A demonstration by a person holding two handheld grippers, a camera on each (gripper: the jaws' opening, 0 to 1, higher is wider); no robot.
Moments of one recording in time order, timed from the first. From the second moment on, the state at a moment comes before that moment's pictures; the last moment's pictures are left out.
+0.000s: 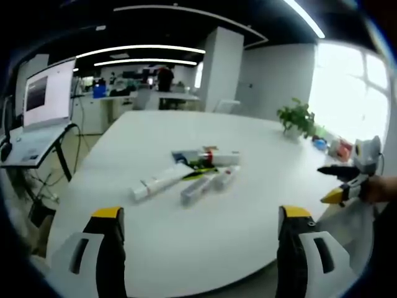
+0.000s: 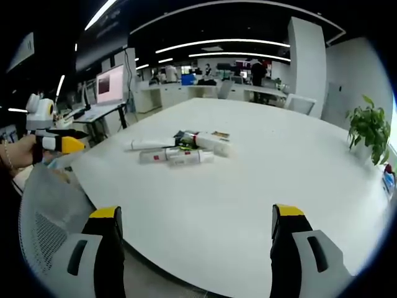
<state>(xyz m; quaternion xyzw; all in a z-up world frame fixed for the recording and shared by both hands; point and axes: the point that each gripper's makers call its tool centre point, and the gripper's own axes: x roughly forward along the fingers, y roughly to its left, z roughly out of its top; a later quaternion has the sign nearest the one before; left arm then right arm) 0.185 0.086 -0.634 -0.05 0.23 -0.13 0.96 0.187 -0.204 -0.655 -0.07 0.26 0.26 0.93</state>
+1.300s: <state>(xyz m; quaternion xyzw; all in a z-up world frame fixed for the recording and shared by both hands) 0.184 0.084 -0.636 -0.04 0.24 -0.15 0.96 0.186 -0.199 -0.661 -0.09 0.28 0.27 0.92</state>
